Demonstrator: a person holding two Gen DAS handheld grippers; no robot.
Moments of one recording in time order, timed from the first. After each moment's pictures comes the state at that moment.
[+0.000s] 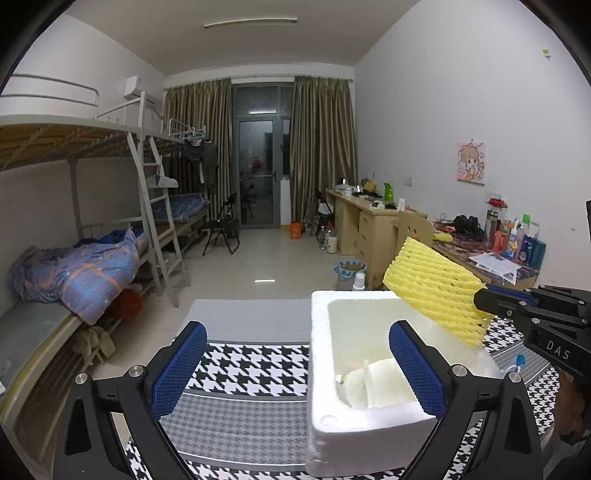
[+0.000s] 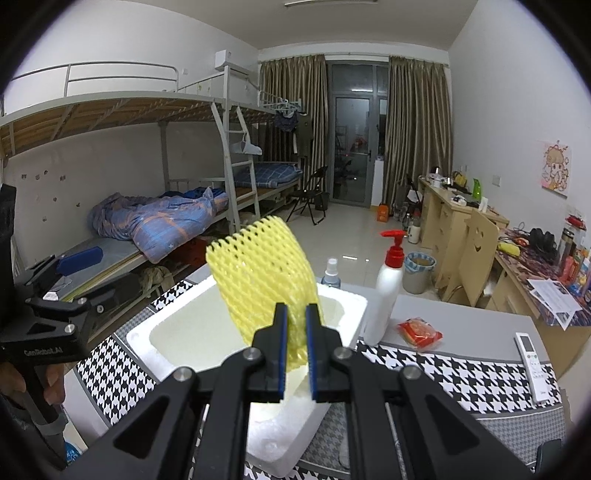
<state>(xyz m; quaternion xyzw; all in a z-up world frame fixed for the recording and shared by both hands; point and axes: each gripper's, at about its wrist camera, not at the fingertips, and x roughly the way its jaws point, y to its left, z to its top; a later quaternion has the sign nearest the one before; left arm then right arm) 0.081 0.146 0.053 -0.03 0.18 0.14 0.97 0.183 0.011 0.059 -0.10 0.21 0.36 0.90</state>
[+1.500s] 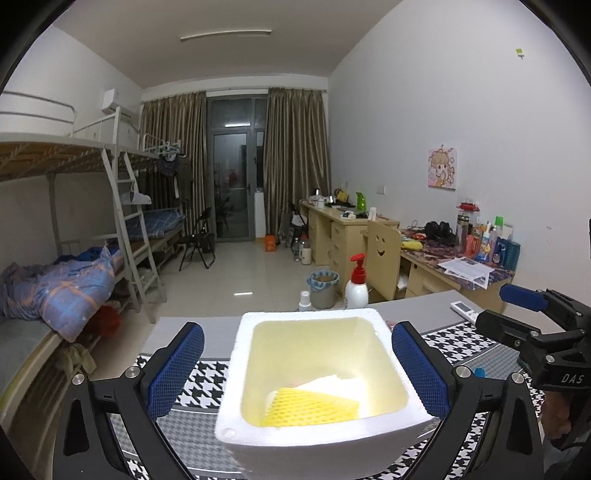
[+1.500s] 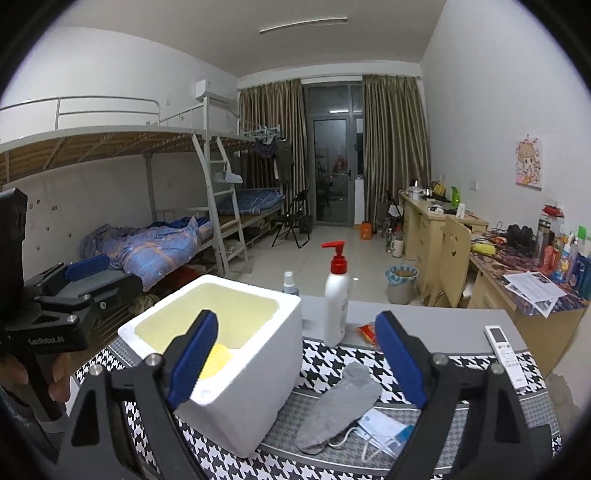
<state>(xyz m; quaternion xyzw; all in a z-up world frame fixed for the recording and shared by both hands) 0.088 0.086 0.074 -0.02 0.16 0.09 0.98 0.171 -0.065 0.070 -0.05 0.16 0.34 0.92</state>
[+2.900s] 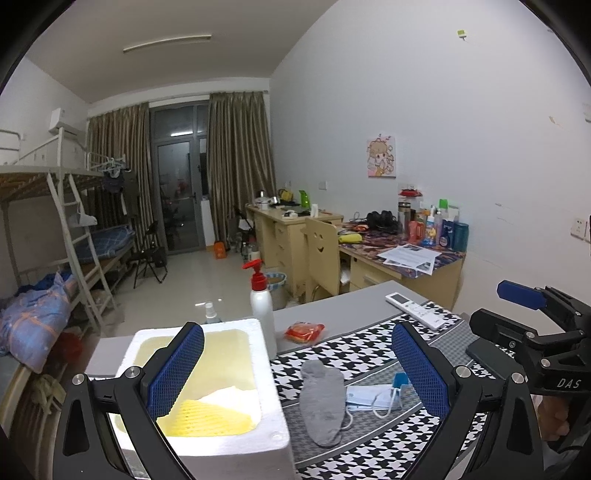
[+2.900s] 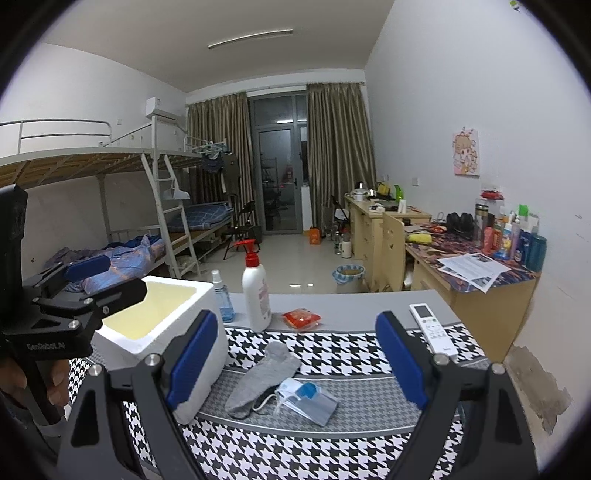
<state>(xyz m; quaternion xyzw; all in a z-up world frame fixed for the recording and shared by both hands) 0.107 -0.005 0.078 0.02 0.16 -0.01 0.99 0.155 -0.163 0.064 -0.01 0.16 0.24 0.96</state>
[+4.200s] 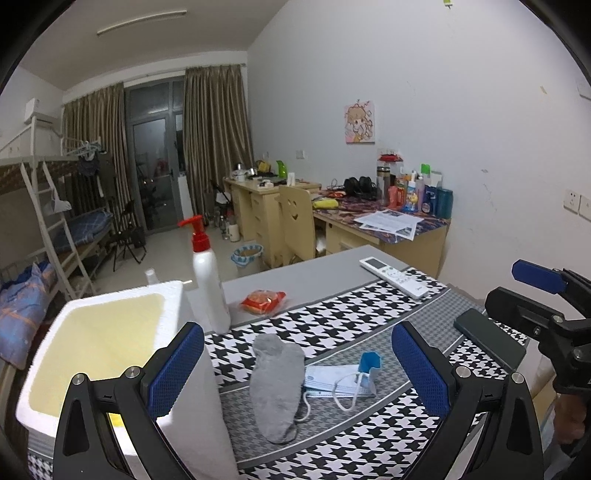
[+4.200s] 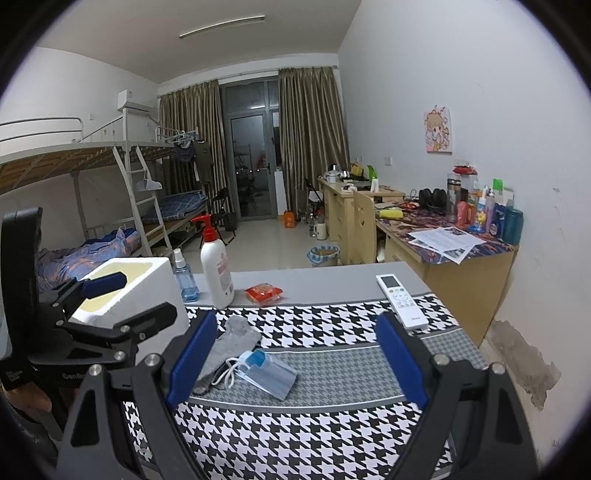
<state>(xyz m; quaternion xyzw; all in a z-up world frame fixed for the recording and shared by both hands) 0.148 -0.052 0.031 0.03 0.22 -0.04 0.97 0.165 -0.198 0.041 -0.01 0.19 0.19 0.96</state>
